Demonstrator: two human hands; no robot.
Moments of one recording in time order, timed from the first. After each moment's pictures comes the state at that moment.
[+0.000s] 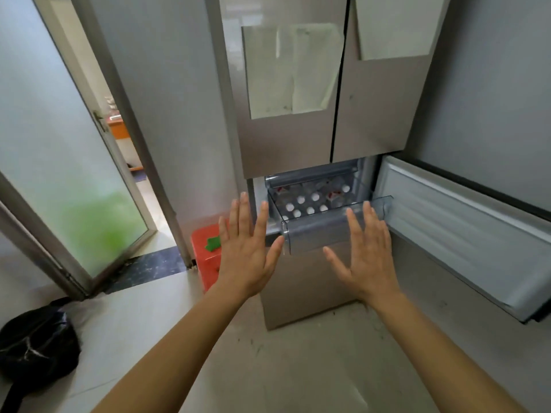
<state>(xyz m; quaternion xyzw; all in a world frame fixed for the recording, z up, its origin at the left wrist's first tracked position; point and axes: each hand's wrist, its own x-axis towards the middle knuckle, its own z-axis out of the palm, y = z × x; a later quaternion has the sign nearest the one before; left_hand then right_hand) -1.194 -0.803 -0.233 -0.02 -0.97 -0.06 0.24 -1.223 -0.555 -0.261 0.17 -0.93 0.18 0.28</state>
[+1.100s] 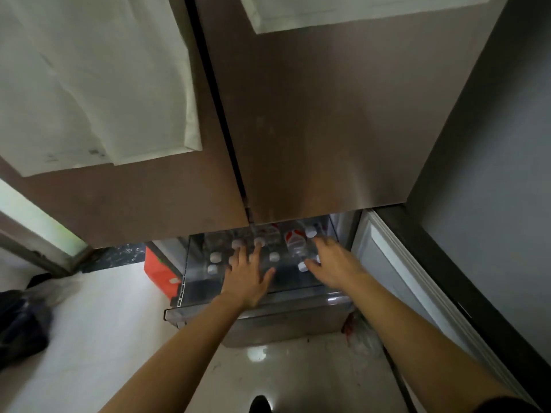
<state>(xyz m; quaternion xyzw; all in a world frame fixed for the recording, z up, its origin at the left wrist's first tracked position) -1.609 -0.613 -0.350 0.14 -0.98 -0.14 -0.09 -1.707 -0.408 -0.341 0.23 -0.95 0.17 -0.16</state>
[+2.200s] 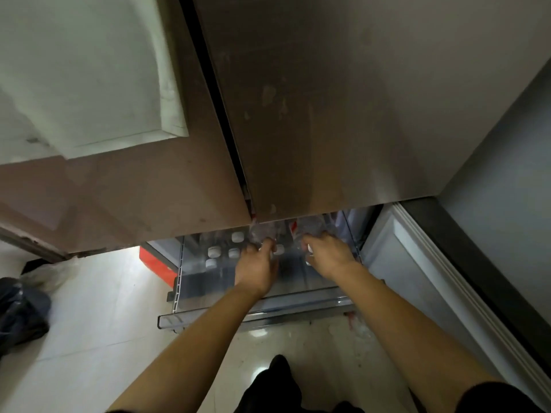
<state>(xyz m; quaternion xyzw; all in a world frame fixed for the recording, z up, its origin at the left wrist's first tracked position) -1.656 -0.623 -0.401 0.14 -0.97 -0.17 -0.08 -1.740 -0.452 -0.378 0.26 -0.95 0.08 -0.18</state>
